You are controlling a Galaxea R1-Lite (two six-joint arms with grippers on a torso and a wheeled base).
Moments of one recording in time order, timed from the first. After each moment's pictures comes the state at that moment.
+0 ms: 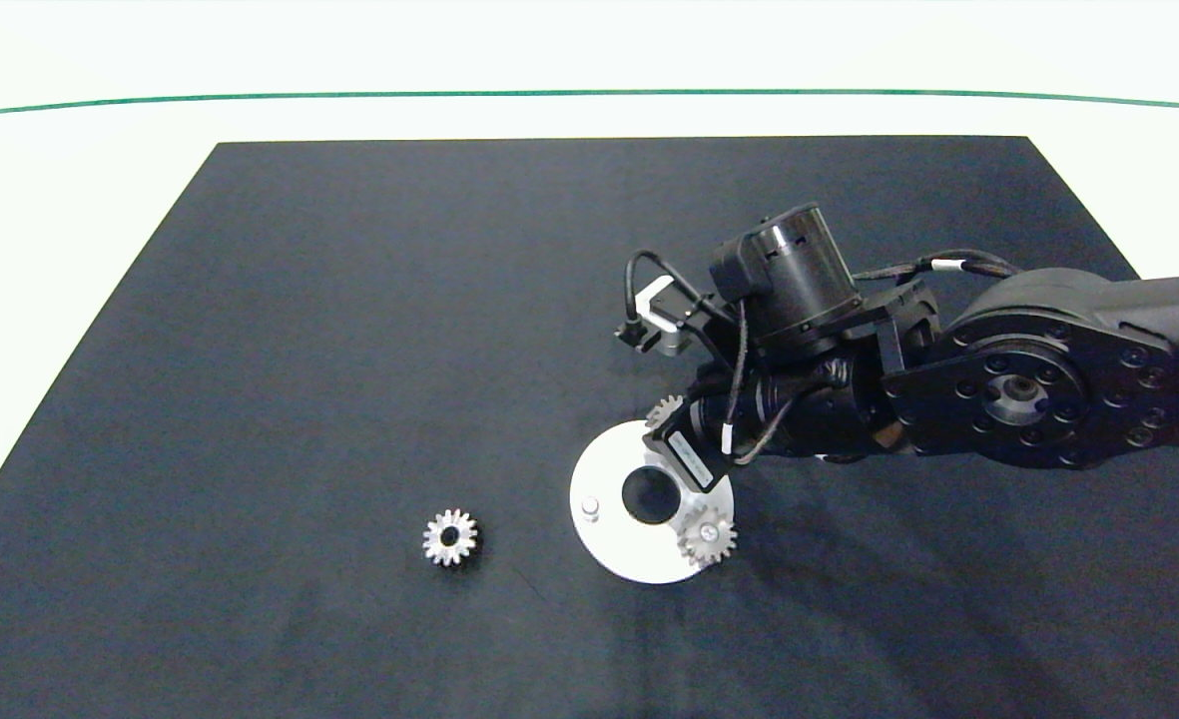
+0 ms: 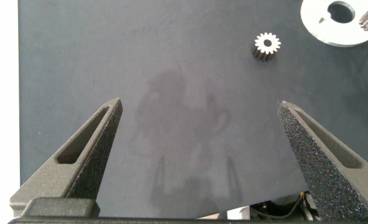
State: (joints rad) left arm -0.08 0.25 -0.54 0.44 -0.09 0.16; right arm 0.72 1.91 -1.48 0.25 -0.18 -0.24
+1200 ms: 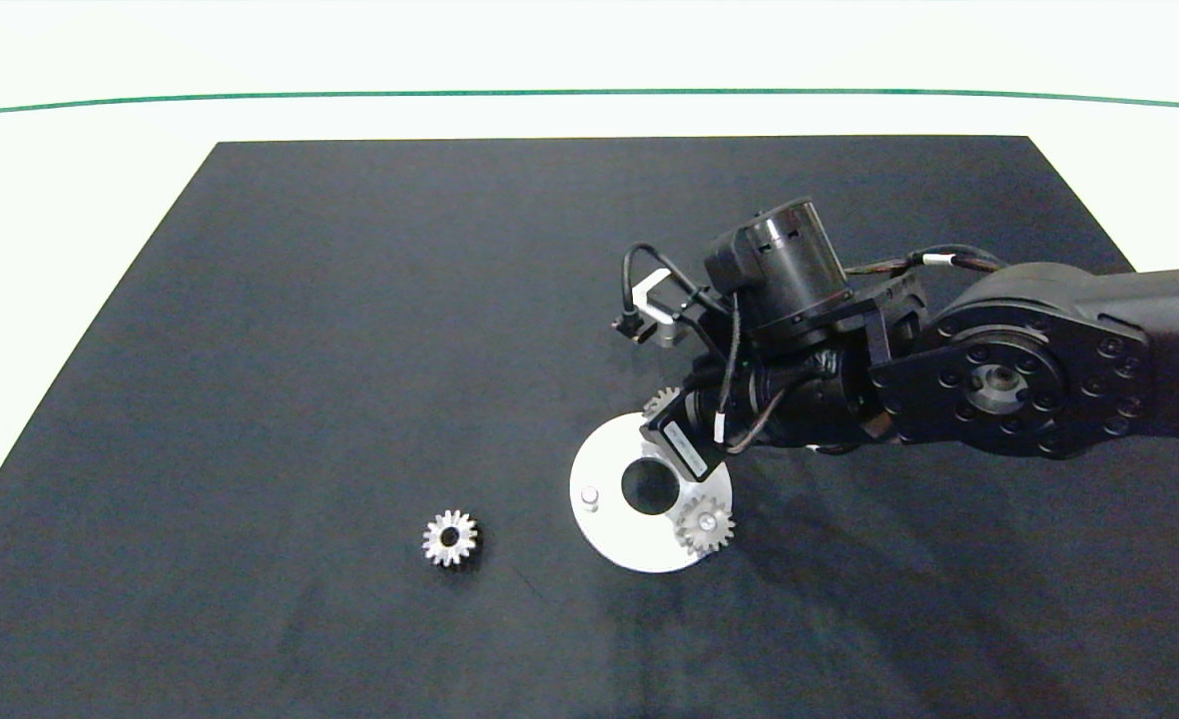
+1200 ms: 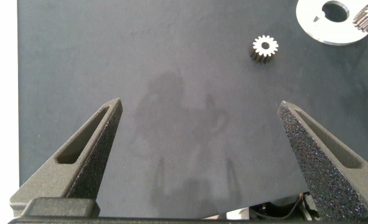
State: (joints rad) left arm -0.08 0.25 -0.55 0.44 -0.10 0.16; right arm 0.72 1.93 -1.51 0.25 -0.18 -0.24
